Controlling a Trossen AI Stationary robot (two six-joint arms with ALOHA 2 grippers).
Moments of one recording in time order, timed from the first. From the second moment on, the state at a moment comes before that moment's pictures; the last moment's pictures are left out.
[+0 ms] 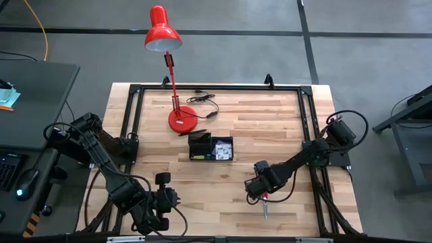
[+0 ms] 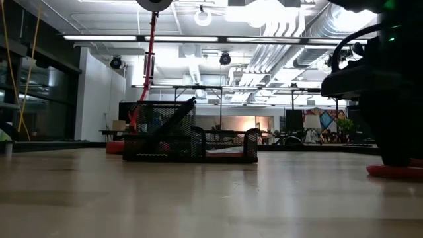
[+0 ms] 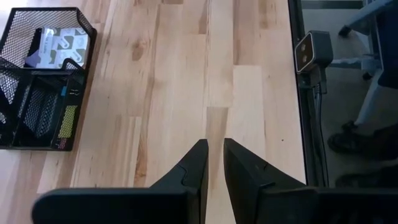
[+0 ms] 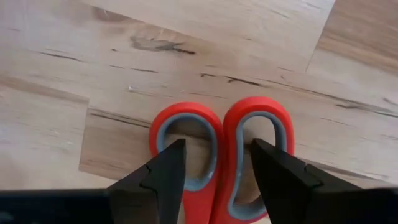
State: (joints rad) left arm -0.78 1.60 1.35 -0.89 -0.54 -0.81; right arm 0.52 1.81 1.05 -0.77 0.06 1.80
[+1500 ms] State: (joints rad) left arm -0.78 1.57 1.35 -1.04 -0.62 -1.07; right arm 0.22 1.50 1.05 -0.13 0.86 0.79
